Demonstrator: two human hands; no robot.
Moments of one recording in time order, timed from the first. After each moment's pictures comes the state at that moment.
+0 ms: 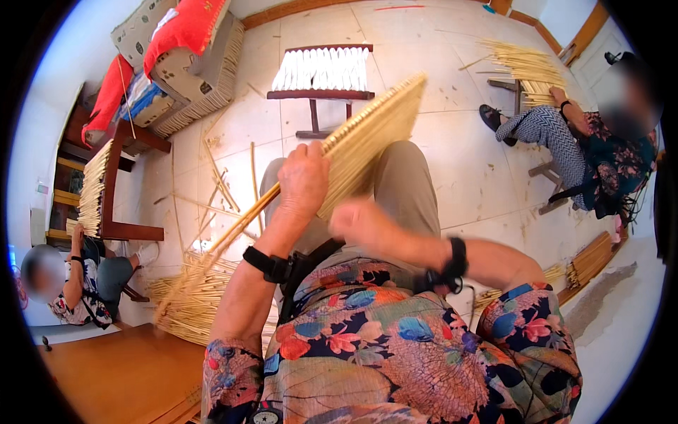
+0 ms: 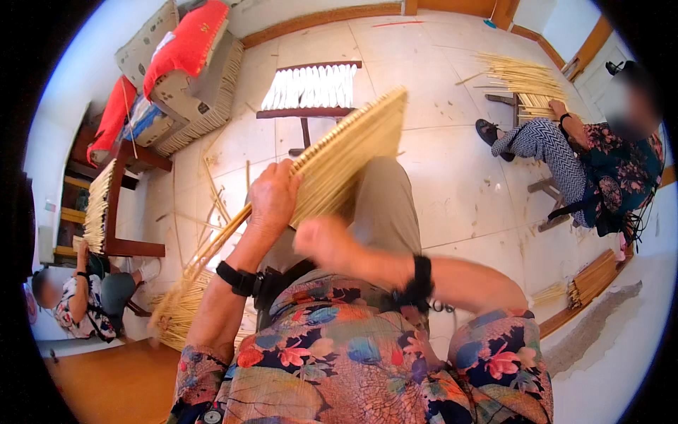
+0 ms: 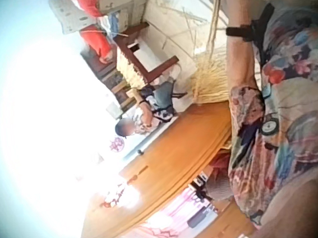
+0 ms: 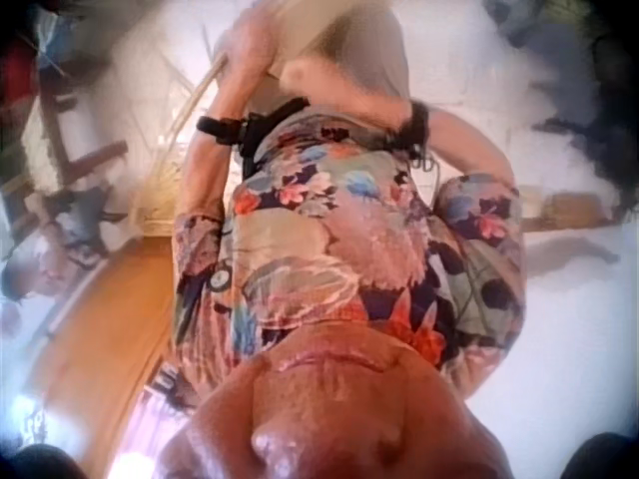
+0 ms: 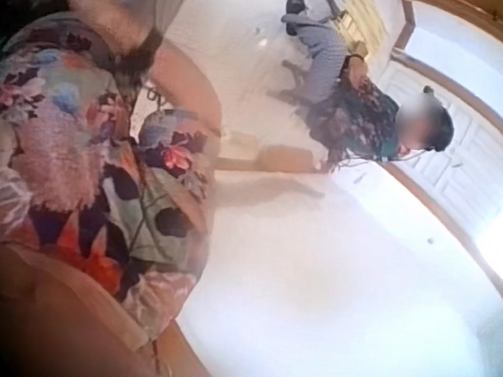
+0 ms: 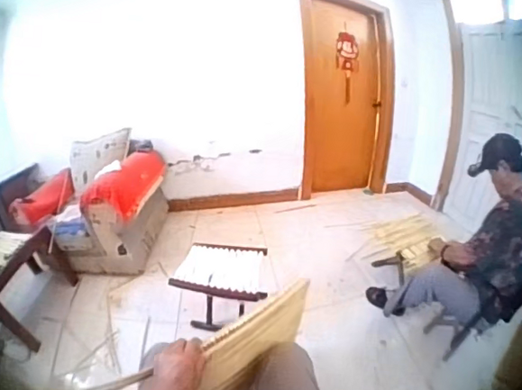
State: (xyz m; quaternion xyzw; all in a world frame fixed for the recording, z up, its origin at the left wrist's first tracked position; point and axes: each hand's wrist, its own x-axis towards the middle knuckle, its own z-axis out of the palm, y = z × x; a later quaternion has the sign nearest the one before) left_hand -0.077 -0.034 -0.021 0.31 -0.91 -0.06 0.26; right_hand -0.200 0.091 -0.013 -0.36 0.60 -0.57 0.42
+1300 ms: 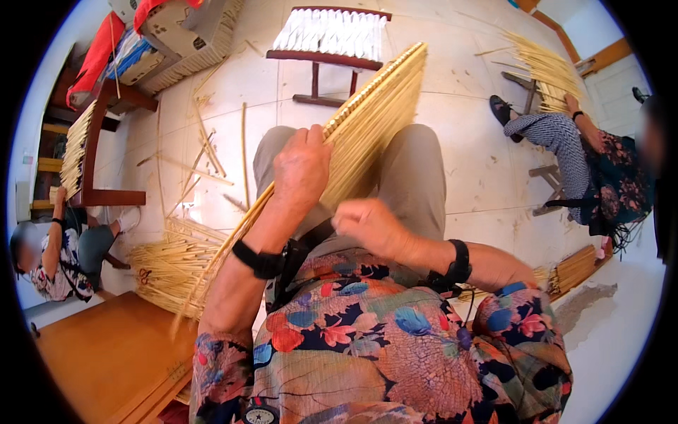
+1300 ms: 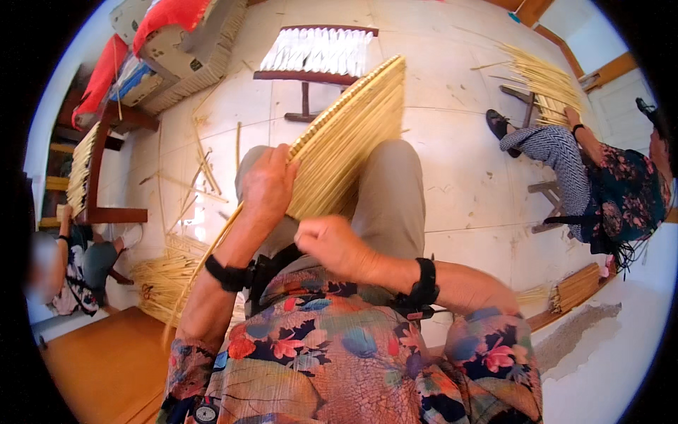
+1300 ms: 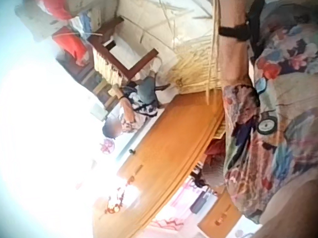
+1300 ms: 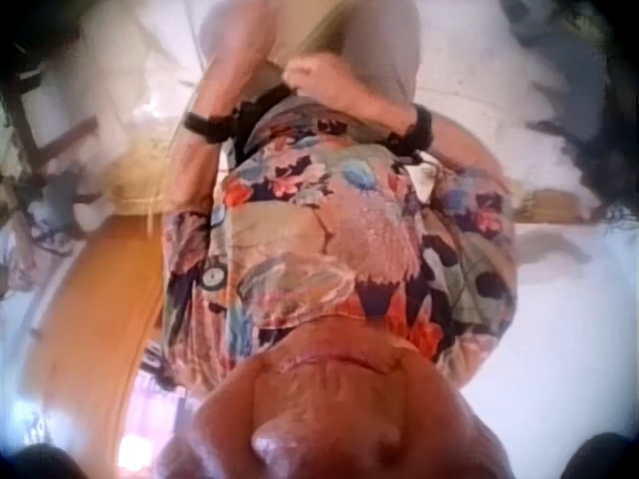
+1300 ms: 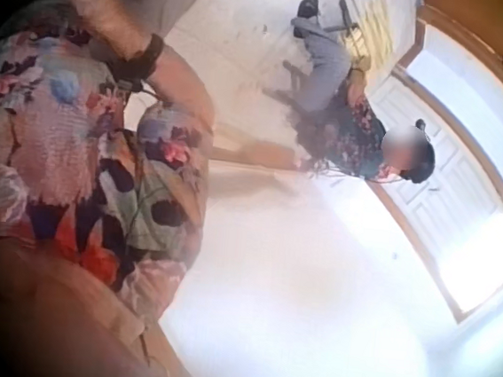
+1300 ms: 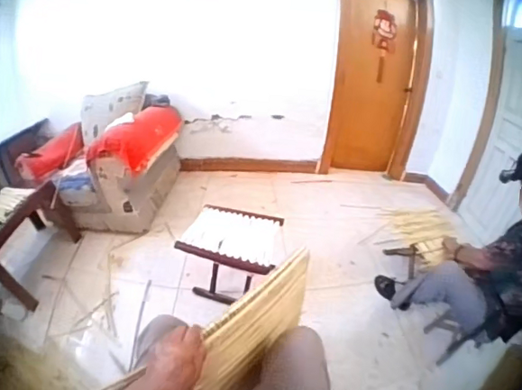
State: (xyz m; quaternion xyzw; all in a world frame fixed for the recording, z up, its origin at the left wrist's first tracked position) left_hand -0.066 -0.024 -0.039 0.32 -0.90 -0.11 0.26; right_hand -0.169 0.106 -0.032 -0.51 0.55 -0.43 0.51
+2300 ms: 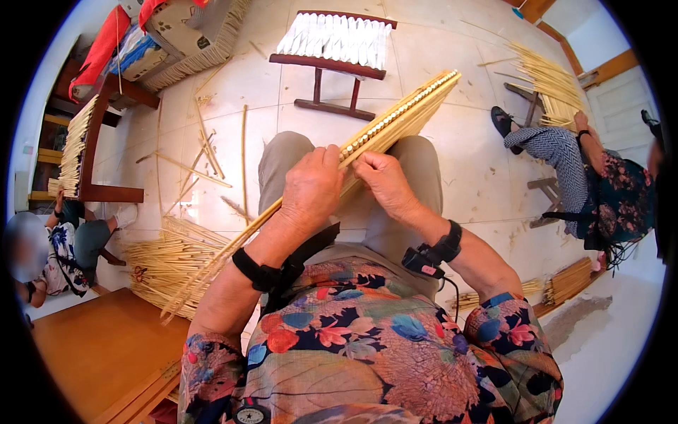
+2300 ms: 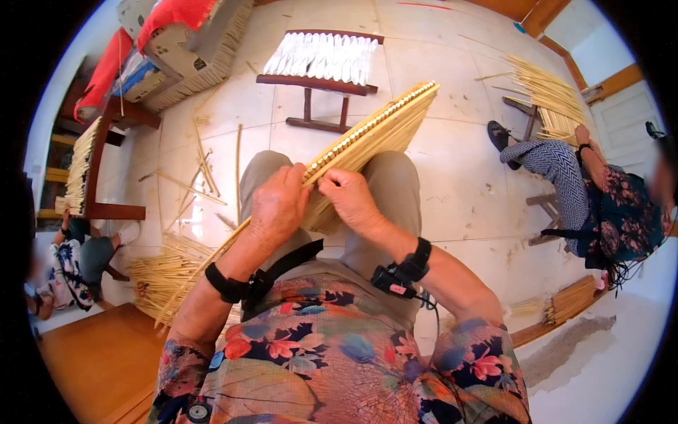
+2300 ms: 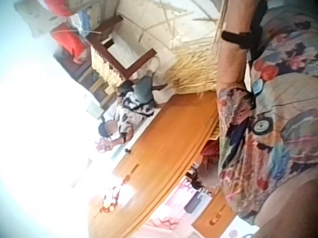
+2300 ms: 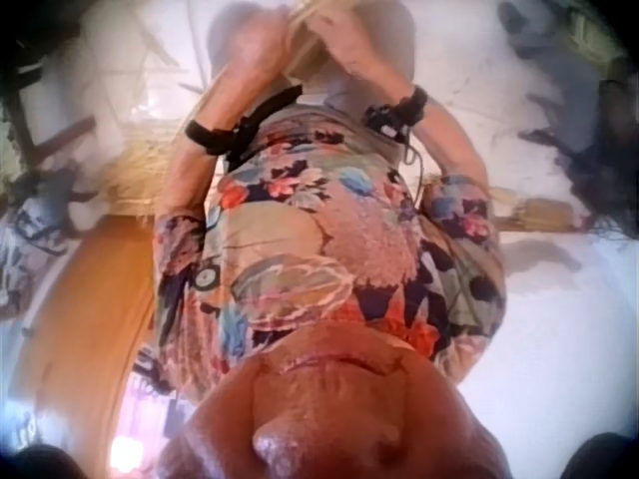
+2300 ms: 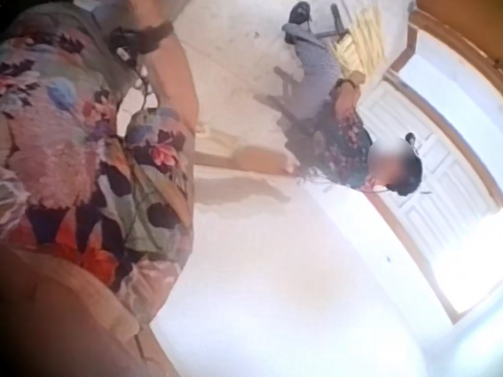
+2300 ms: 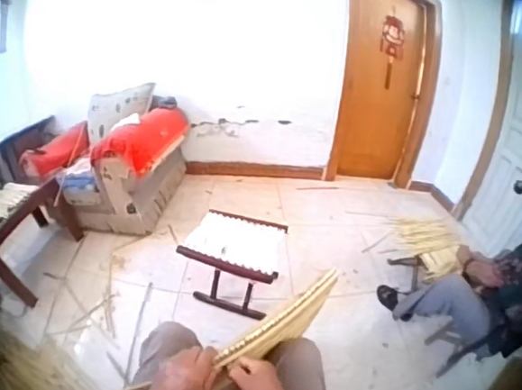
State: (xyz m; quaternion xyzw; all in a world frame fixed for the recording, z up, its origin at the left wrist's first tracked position) left_hand -0.075 -0.020 -0.032 0.27 -0.92 -0.17 0.22; right_hand -0.221 0.059 -0.058 -0.37 0.59 -0.55 0.47
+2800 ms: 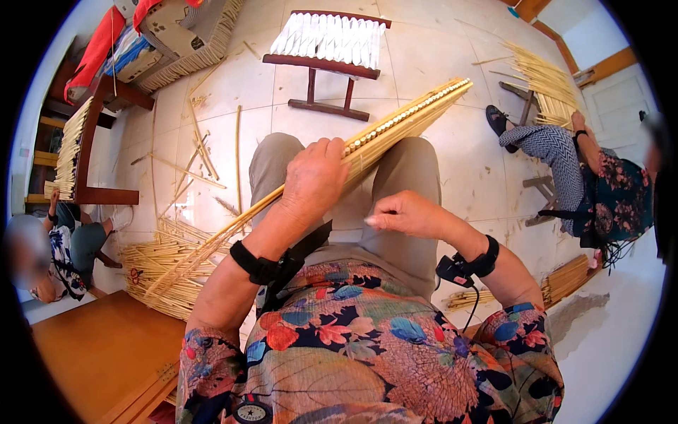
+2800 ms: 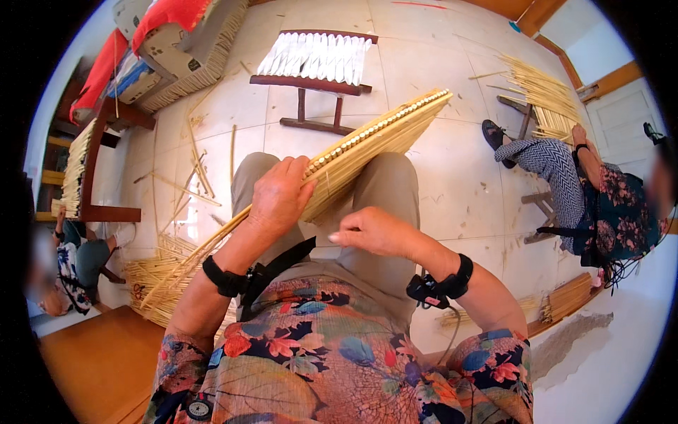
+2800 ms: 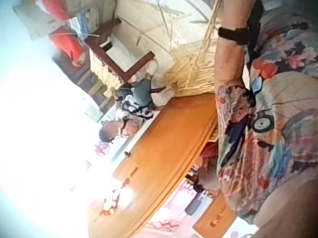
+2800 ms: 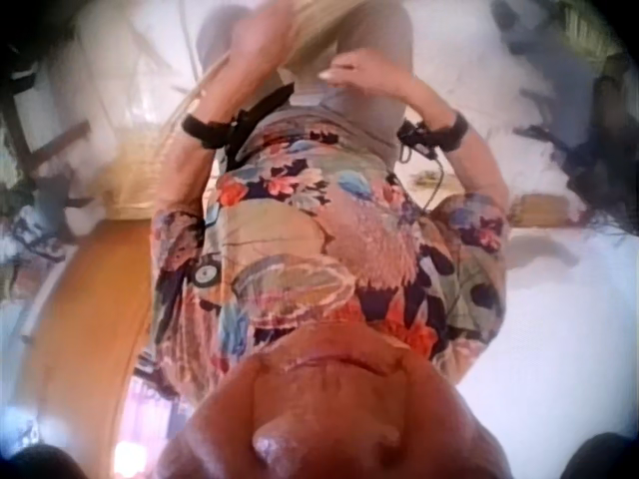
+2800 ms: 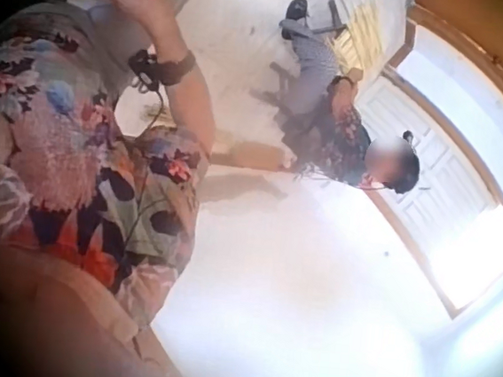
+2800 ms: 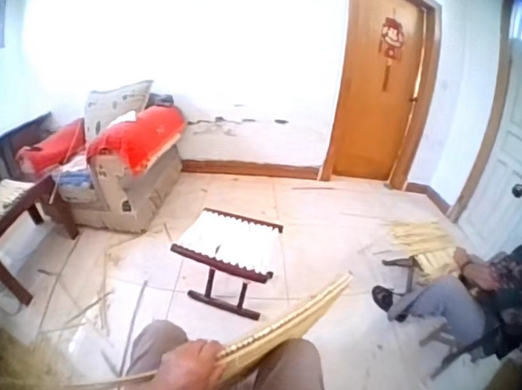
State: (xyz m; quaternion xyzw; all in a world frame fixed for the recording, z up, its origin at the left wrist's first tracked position) left_hand -0.092 -0.029 -0.035 0.26 -0.92 -0.17 0.22; right_hand -0.260 0.114 -0.019 -0.53 0.58 -0.22 0.57
